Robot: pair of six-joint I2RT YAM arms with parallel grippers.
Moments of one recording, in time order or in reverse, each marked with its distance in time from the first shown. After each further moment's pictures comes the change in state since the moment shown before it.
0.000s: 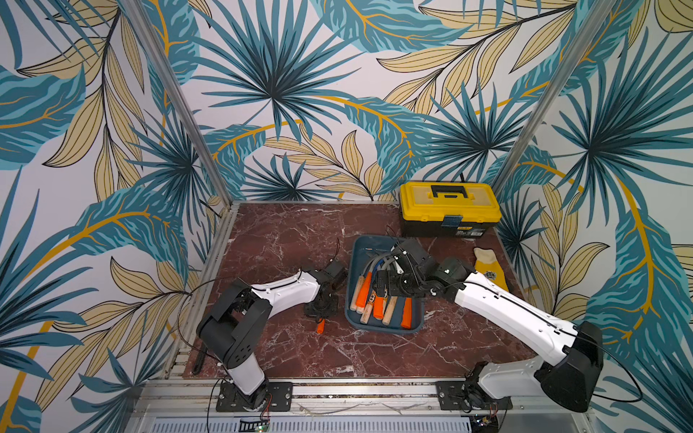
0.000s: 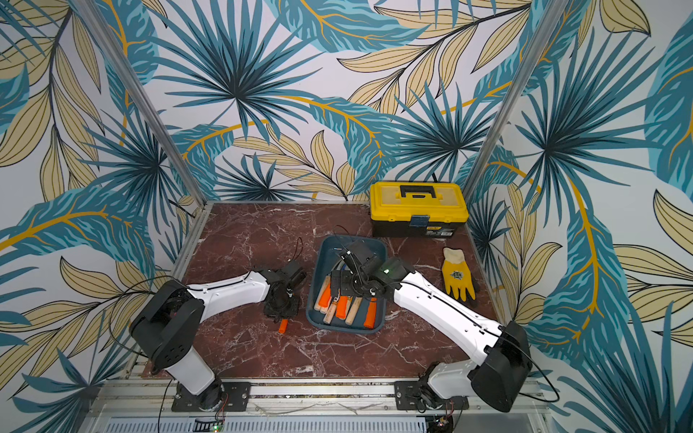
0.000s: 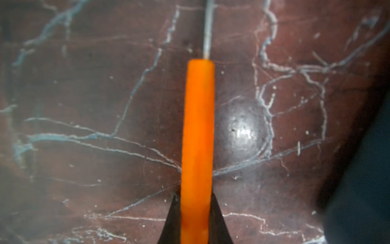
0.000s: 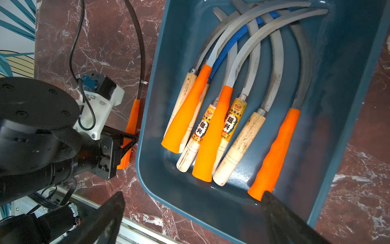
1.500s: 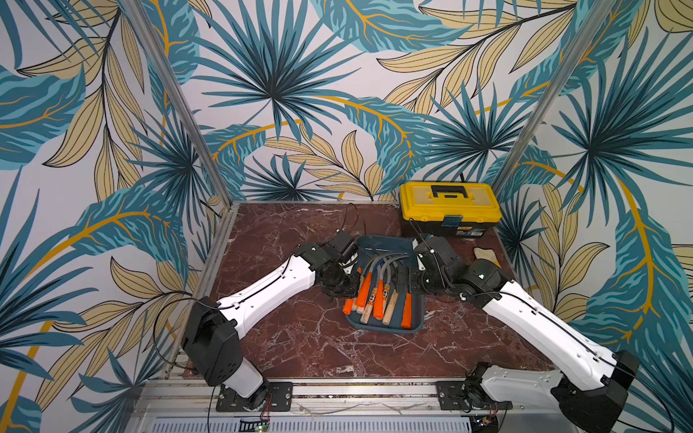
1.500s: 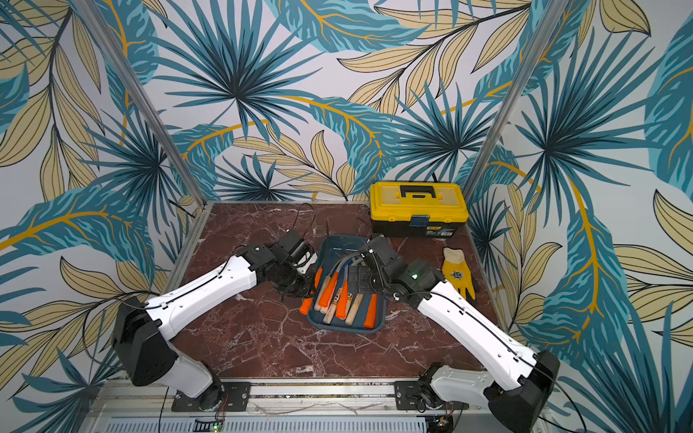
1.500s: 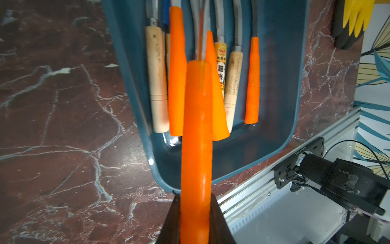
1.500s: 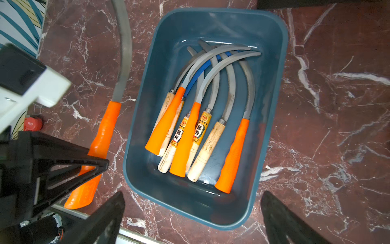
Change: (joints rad) left arm -0.084 -0.109 0.414 -0.209 0.299 0.057; right arm -0.054 -0.170 0.039 -0.135 0.117 -0.072
